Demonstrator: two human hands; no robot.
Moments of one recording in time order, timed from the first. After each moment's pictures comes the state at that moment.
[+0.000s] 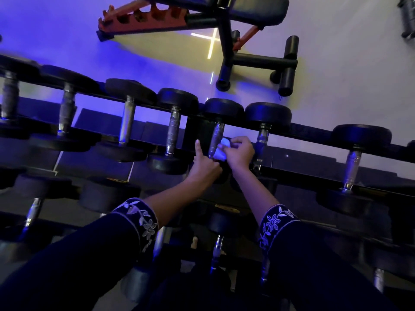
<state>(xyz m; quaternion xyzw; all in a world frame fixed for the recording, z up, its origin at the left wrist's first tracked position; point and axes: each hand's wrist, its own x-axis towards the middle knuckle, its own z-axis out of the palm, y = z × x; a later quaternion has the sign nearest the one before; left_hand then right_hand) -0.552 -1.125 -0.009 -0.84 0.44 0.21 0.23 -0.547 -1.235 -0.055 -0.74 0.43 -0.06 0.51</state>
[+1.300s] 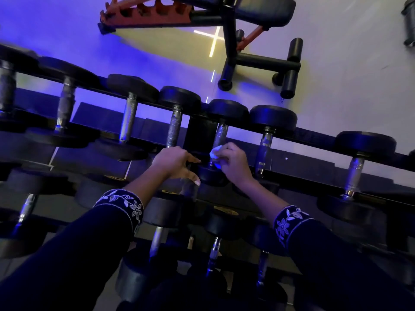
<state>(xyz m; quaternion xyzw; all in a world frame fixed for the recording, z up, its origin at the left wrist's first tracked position) -0.496 -1.046 -0.038 -0.91 0.28 0.30 -0.08 -0.568 -1.244 -0.075 -0.92 0.03 -0.06 0.39</state>
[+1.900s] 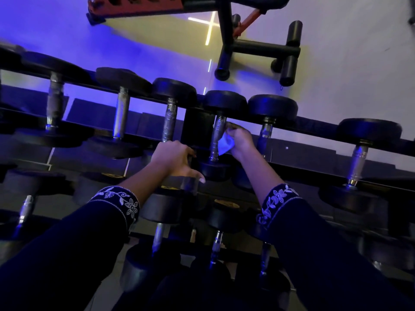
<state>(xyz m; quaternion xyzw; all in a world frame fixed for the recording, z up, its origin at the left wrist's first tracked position) -0.500 -1.057 -0.029 -0.92 0.31 0.24 0.00 -0.505 -1.260 -0.086 -0.46 0.47 0.09 0.75</state>
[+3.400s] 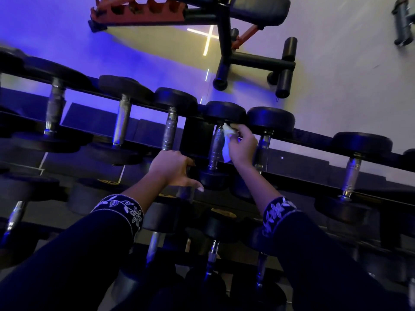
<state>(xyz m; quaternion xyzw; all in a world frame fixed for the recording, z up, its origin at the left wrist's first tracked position) -0.499 -1.051 -0.031 -0.91 0.37 0.20 0.03 -0.517 -1.252 -0.069 -0.83 0.29 -0.15 0.44</state>
